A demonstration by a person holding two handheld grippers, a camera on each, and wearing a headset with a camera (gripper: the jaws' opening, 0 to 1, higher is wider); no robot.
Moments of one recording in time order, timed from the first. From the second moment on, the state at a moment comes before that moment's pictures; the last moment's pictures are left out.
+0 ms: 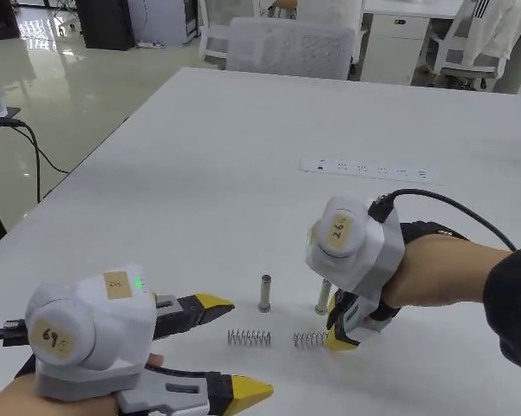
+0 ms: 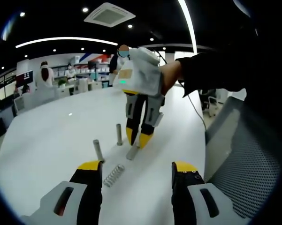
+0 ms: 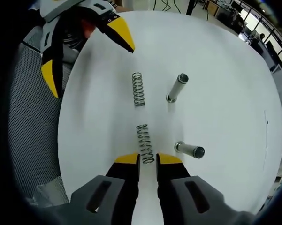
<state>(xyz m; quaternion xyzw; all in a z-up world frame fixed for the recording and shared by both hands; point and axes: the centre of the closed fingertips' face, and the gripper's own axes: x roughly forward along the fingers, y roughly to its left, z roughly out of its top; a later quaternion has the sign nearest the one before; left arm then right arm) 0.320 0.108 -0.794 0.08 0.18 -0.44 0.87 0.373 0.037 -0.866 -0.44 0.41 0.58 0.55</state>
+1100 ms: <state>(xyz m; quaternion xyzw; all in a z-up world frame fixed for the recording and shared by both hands) 0.316 0.091 -0.784 0.10 0.16 -0.48 0.86 0.322 0.055 -0.798 -0.44 0.38 0.63 0.51</state>
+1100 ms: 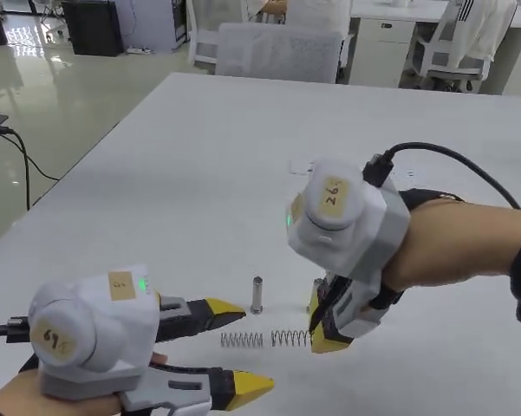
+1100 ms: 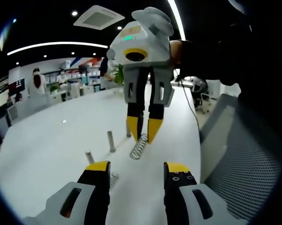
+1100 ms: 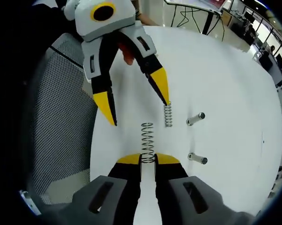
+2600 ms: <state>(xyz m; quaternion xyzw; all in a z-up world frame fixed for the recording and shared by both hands) 0.307 0.077 -0.776 0.13 0.13 -0.52 0.83 0.298 0.082 -0.752 -0.46 0.33 0.65 0.51</state>
